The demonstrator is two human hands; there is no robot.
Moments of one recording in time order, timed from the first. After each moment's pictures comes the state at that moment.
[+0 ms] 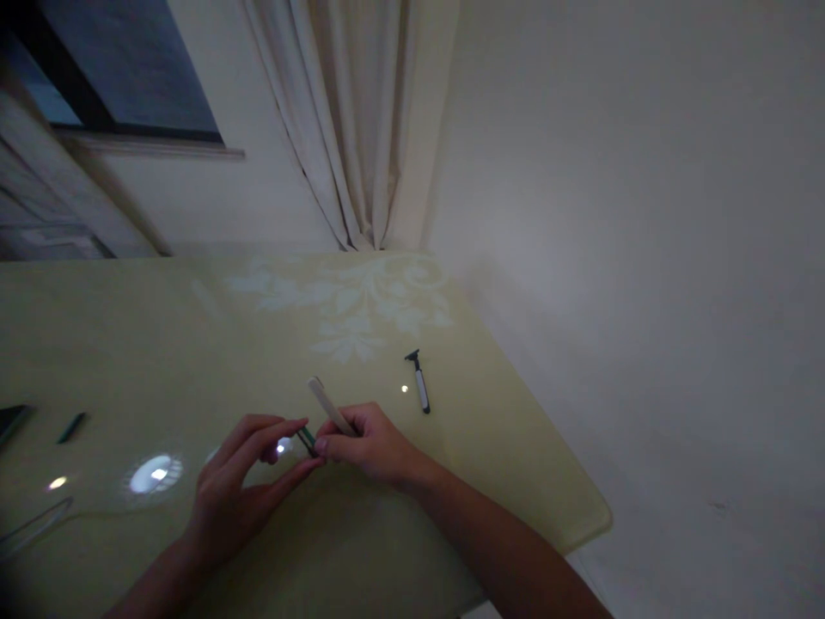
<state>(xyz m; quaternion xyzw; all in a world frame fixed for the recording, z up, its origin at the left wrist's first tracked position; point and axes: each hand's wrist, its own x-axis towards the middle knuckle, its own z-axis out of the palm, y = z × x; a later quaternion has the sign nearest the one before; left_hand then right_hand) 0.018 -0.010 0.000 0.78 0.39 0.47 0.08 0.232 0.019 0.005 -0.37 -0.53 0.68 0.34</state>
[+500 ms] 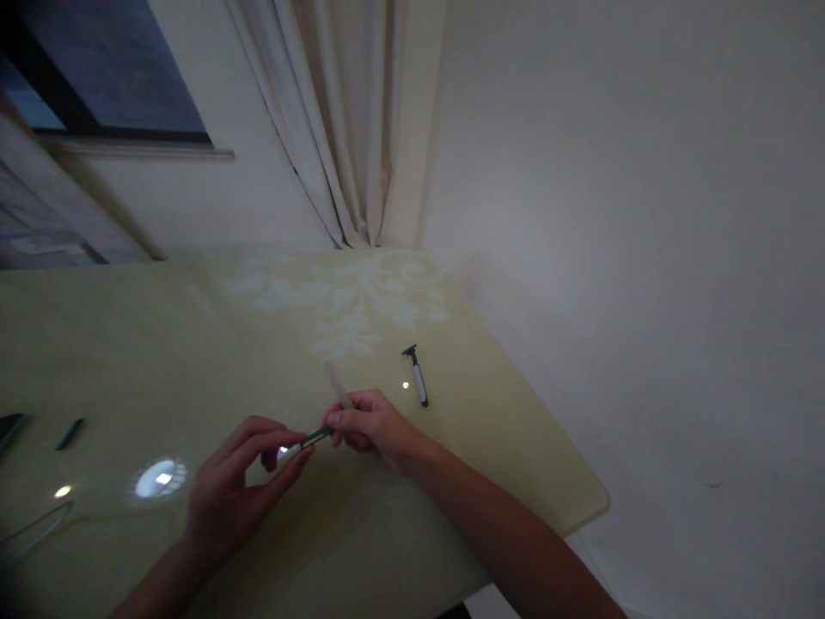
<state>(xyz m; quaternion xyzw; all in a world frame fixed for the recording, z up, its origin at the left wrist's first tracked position) 0.023 -0.009 0.010 0.78 0.38 0.49 0.12 0.237 0.028 0.006 -0.34 -0.42 0.76 0.36</state>
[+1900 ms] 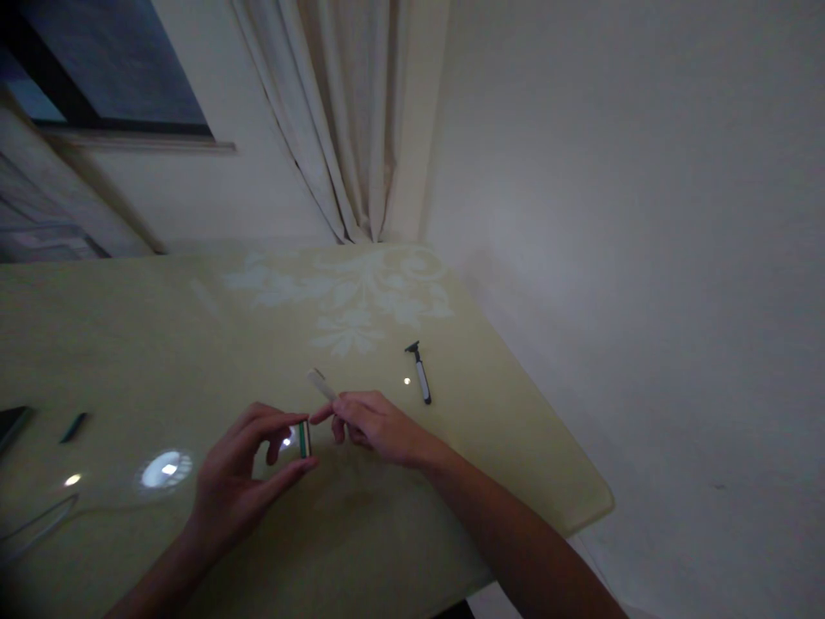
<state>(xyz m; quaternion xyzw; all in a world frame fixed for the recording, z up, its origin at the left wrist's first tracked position) 0.015 -0.007 0.006 0.76 0.39 0.47 0.20 0.242 0.024 0.016 -0.32 -0.51 0.73 0.33</state>
